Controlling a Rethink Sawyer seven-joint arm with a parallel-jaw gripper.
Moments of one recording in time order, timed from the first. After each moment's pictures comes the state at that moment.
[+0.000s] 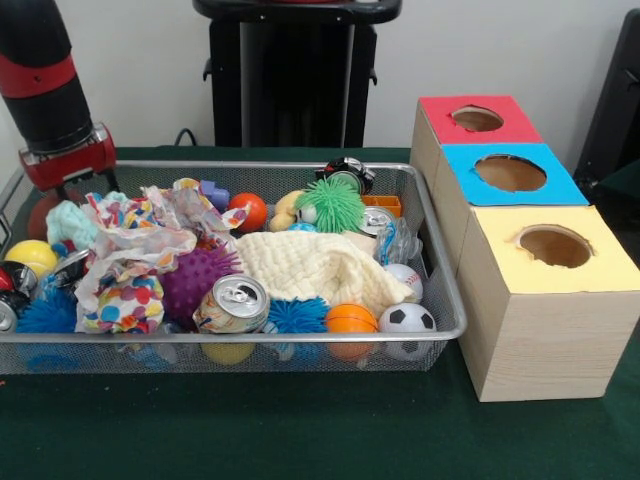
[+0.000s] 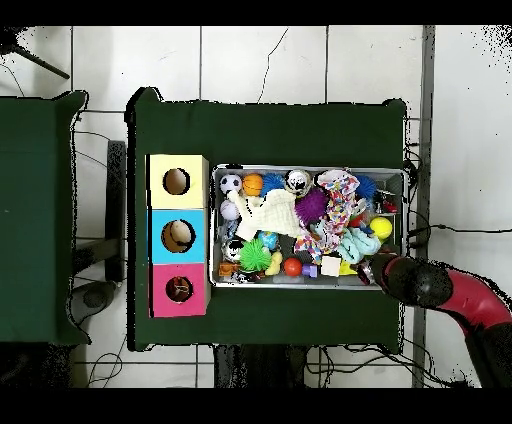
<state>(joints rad) -1.20 -0.43 0.55 1.68 -0.70 0.67 0.97</state>
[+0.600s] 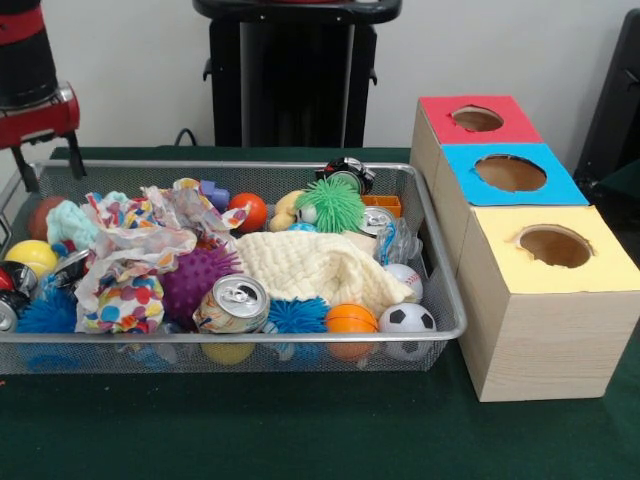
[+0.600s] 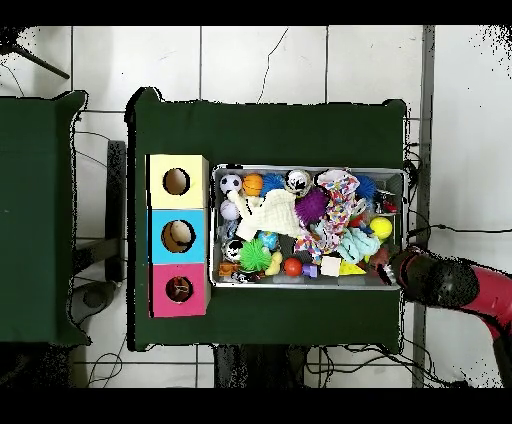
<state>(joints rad) -1.19 -0.58 0.56 1.69 -0.69 0.74 0.97</state>
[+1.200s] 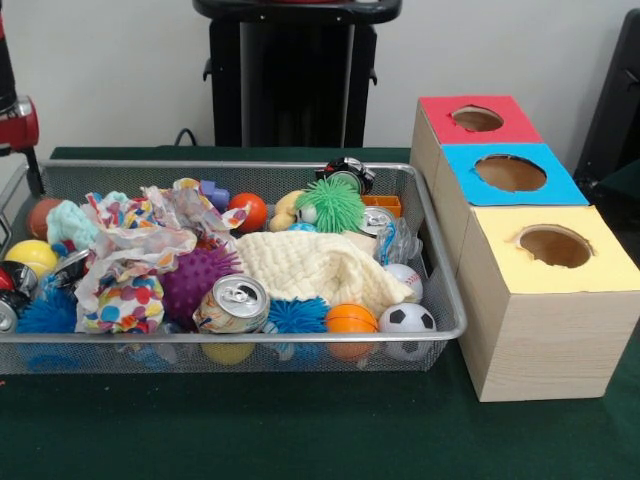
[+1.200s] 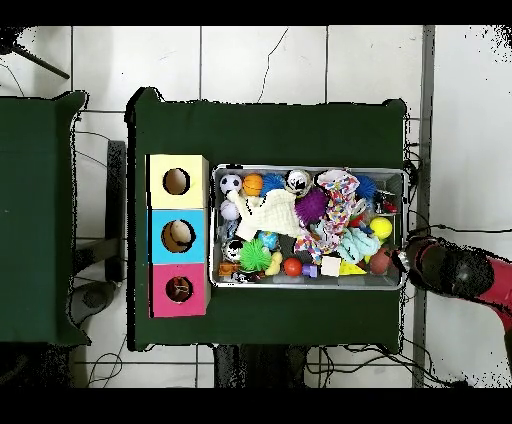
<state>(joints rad) -1.19 -0.54 0.56 1.58 -0.69 0.74 0.97</state>
